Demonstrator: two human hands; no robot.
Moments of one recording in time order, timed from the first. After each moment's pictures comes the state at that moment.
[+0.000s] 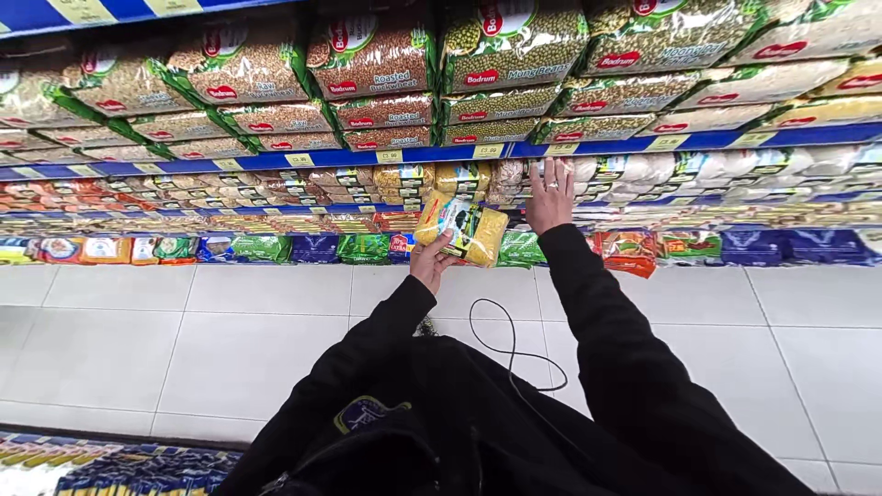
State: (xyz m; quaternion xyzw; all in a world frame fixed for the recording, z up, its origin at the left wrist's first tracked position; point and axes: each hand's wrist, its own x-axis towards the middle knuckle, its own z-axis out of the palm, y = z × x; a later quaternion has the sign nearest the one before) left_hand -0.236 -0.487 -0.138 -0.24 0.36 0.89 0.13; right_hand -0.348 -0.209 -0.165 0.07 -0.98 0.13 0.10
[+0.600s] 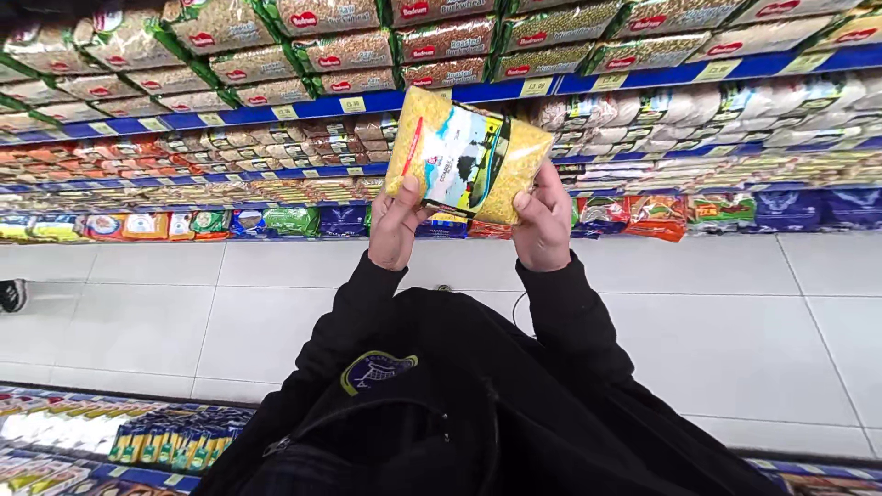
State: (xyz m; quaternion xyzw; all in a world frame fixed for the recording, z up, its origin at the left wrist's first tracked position) left_hand -0.108 -0.647 -0.013 0.08 0.44 0.89 0.00; right_hand -0.115 -0.430 -0.031 0.16 -0.54 0.82 0.06
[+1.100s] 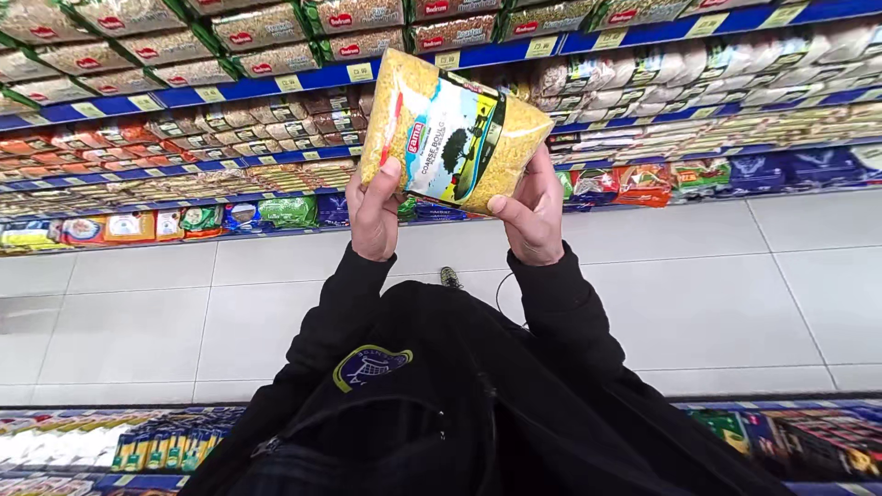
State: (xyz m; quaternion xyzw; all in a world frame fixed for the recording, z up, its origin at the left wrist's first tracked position) left_hand -0.043 -0.716 -0.002 0.13 0.43 0.89 -0.07; right_hand -0.035 -0.505 -0.011 0.22 -0.56 0.80 0.08
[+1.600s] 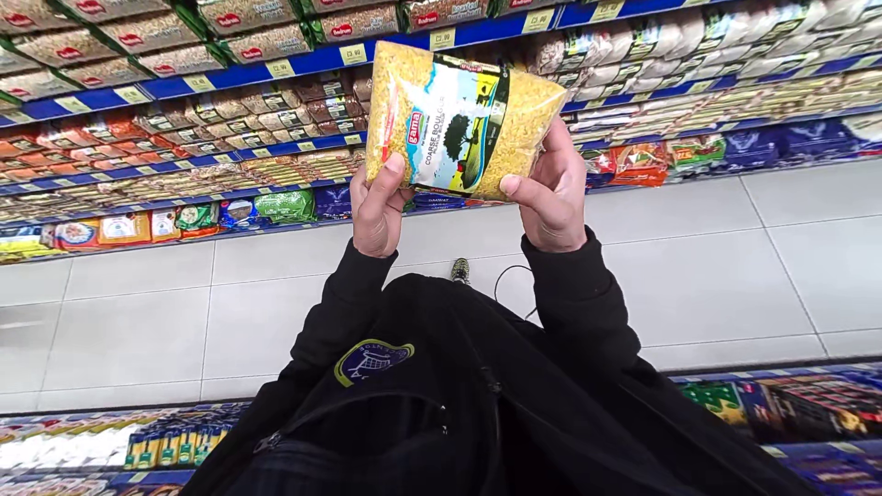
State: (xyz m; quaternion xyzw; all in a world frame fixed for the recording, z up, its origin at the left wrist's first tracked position) left_hand -0.021 -0.725 -0.007 0.15 0.41 0.90 -0.02; right_hand -0.008 -0.505 0.007 0.21 -0.59 0.78 0.09
